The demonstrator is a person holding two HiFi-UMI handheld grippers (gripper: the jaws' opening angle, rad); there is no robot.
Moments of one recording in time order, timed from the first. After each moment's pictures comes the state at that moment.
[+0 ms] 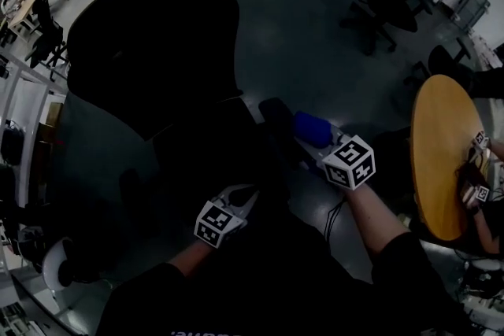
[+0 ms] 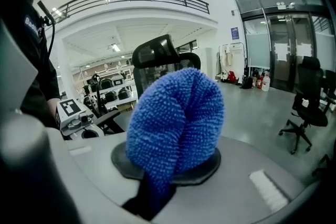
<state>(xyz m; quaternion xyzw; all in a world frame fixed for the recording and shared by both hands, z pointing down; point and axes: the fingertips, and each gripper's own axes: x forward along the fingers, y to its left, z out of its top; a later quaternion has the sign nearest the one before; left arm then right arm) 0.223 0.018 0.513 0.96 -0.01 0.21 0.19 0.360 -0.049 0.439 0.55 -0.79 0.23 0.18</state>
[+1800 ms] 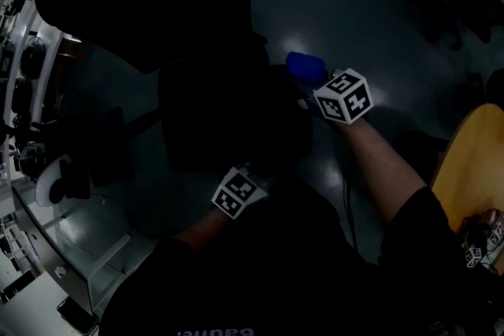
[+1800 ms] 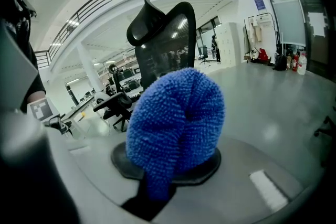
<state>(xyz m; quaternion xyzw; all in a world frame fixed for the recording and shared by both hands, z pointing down) 0.340 0.036 0.593 0.92 -0.07 0.27 0.26 0.405 -0.164 0.582 0.38 -0.85 0.29 0.22</state>
